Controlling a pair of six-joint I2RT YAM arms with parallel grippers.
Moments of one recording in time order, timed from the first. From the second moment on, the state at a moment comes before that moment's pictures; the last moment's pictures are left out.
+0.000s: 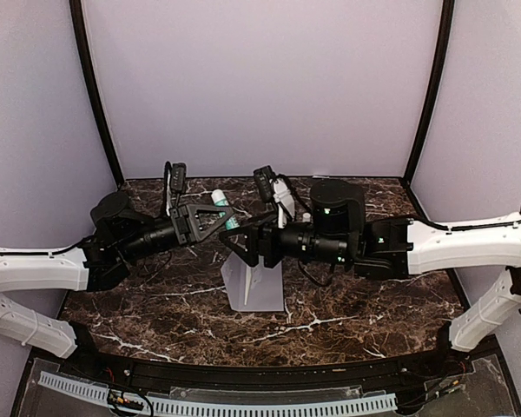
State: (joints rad) left arm -0.84 1.17 0.62 0.68 0.36 -0.87; right arm 1.21 1.47 1.10 0.18 0.03 0.41
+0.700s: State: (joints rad) left arm -0.84 1.17 0.64 0.62 0.35 -0.87; right arm 1.21 1.48 1.10 0.10 0.07 0.39
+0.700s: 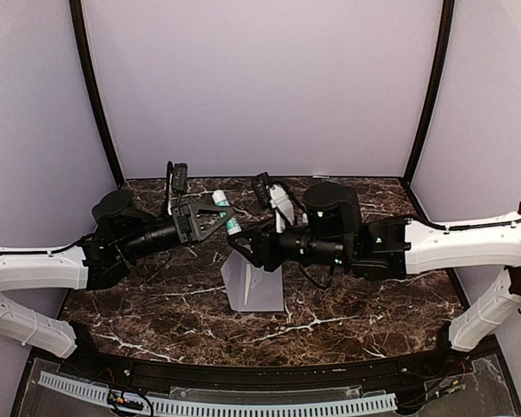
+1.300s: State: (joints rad) left arm -0.83 1.17 0.65 0.61 0.37 -0.86; right arm 1.21 1.50 1.13 0.12 0.05 0.41
